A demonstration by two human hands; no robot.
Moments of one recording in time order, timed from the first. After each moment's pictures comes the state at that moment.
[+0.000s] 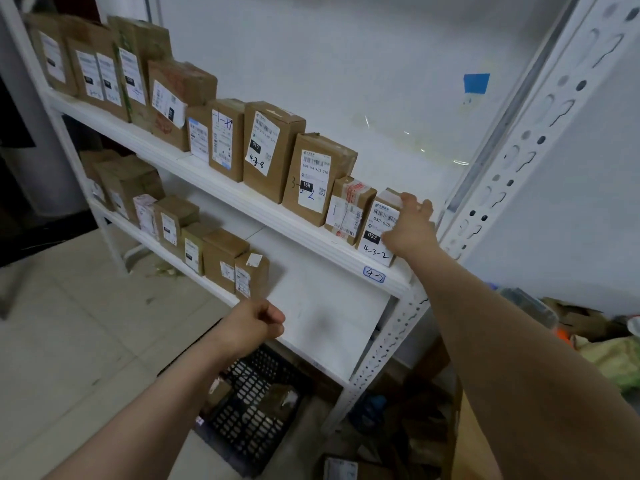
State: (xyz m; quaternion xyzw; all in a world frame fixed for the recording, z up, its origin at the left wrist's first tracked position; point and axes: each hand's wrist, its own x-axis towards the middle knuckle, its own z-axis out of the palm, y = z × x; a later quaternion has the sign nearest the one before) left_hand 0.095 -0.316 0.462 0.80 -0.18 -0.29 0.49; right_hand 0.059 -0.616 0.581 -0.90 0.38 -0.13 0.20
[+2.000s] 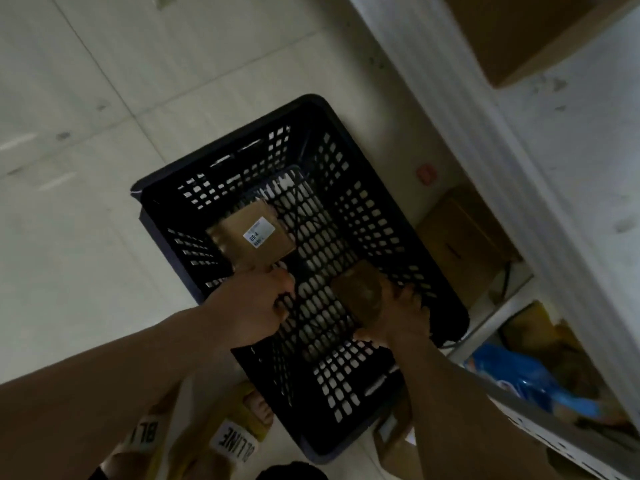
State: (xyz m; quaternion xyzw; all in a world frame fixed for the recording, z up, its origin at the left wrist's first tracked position) left_hand 0.287 -0.268 -0.203 0.86 -0.22 -0.42 0.19; right_hand 0.207 -0.530 -0.249 -0.84 0.24 0.48 0.03
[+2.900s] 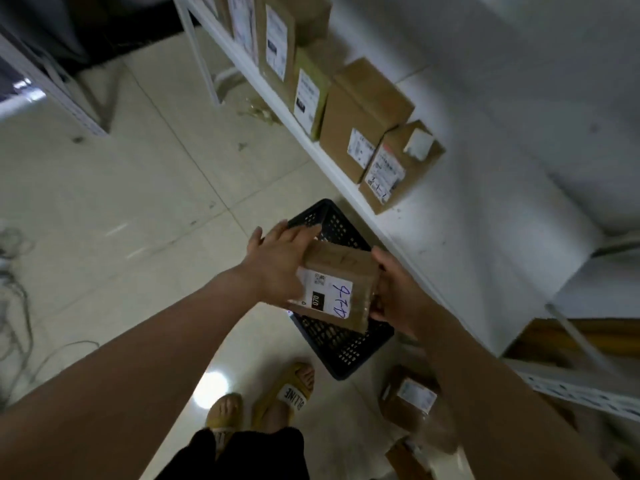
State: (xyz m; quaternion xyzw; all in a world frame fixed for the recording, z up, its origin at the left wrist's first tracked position) left_hand 0.296 -0.218 0.207 0.90 -0.22 -0.34 0.14; right_hand 0.212 -0.432 0.189 -0.60 0.35 0.32 0.64
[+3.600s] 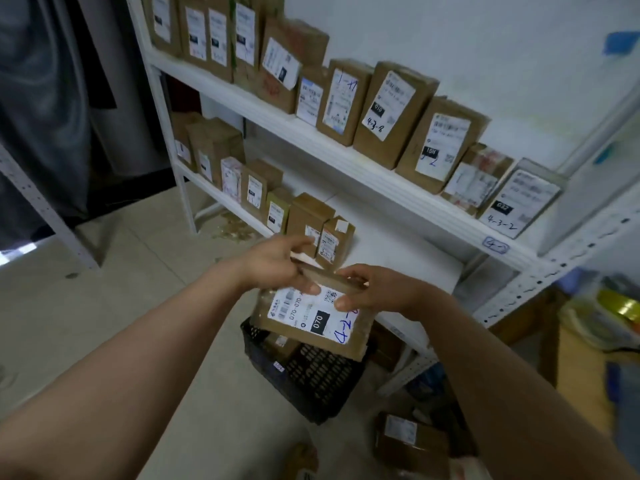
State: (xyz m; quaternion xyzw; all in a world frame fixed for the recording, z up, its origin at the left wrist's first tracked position) left_hand 0.184 -0.125 0.486 0.84 -0.27 -0.30 0.37; right_hand 0.072 -0.339 0.487 -0.83 0.13 0.25 0.48
